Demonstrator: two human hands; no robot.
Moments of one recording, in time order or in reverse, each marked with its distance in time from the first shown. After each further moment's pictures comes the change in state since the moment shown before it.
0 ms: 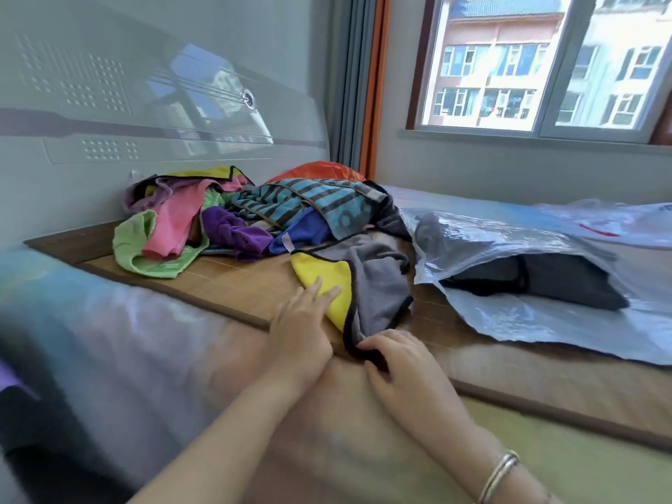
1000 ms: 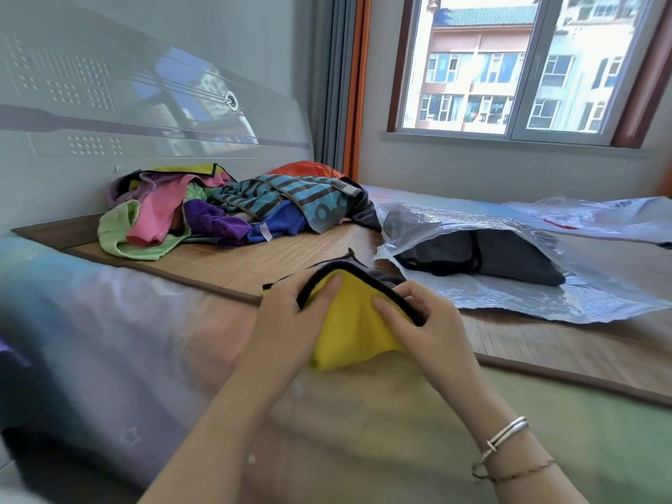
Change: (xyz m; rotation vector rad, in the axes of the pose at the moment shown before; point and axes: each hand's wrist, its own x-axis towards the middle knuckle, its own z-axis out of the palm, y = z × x) left_hand -0.074 0.087 -0.048 -0.763 0.139 -0.067; right_hand -0.043 0.004 -0.067 0.561 0.287 0.136
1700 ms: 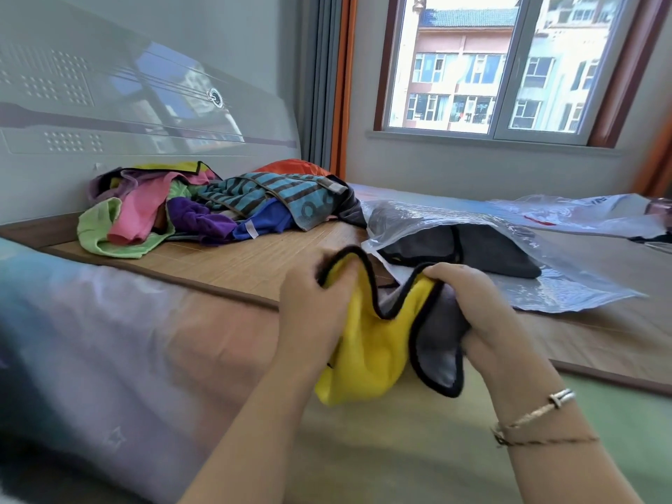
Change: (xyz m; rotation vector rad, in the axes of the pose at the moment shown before) left_hand 0.002 0.021 0.040 -0.100 0.121 -0.007; right_hand 0.023 -0.015 -0.049 0.386 0.173 0.618
